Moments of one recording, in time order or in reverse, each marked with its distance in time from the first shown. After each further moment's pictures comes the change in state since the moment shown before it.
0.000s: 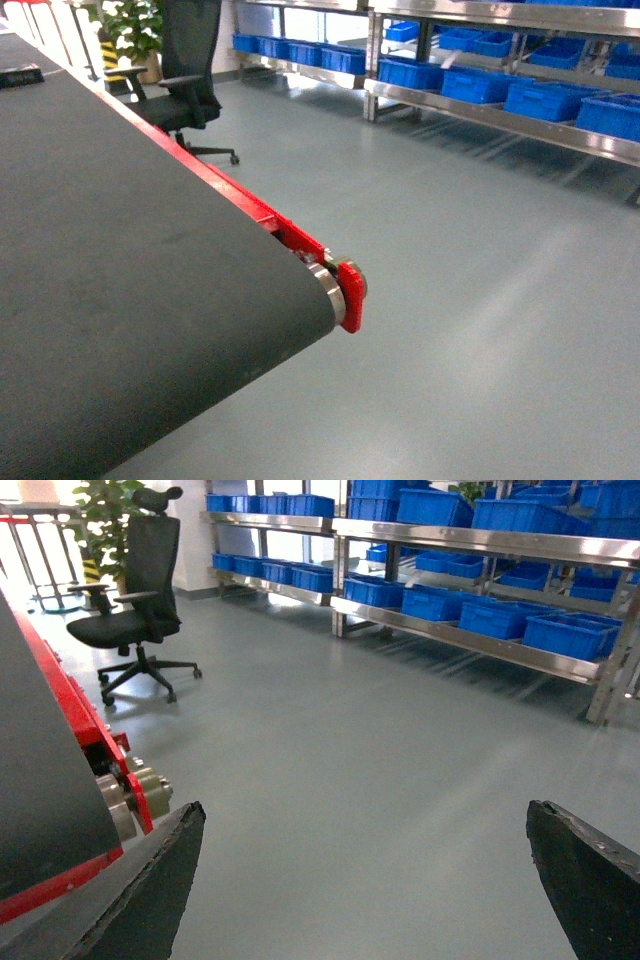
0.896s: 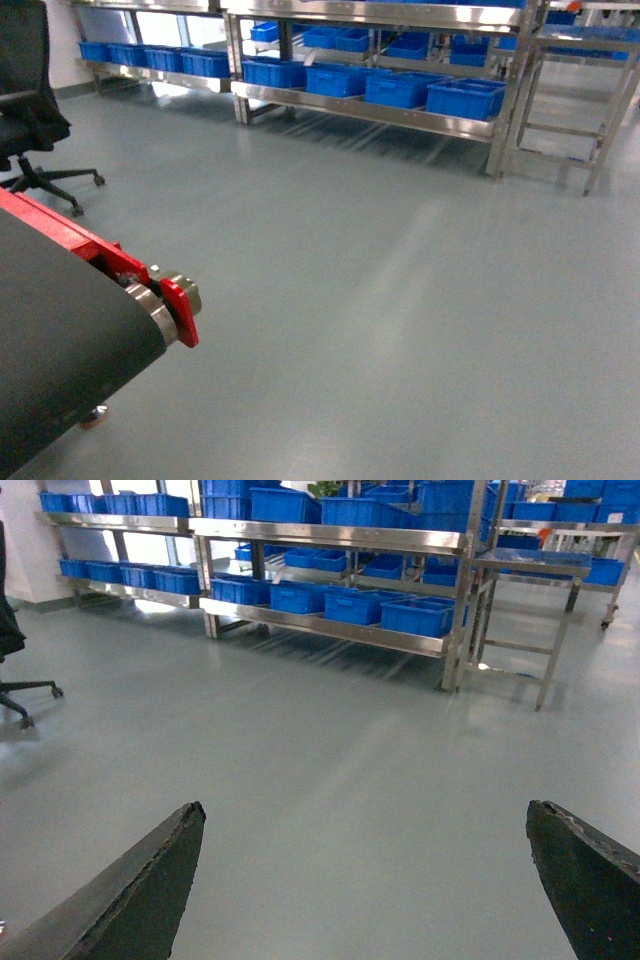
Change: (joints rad) left arm 0.000 0.000 0.000 0.000 0.000 0.000; right arm 0.000 0.000 0.000 0.000 0.000 0.000
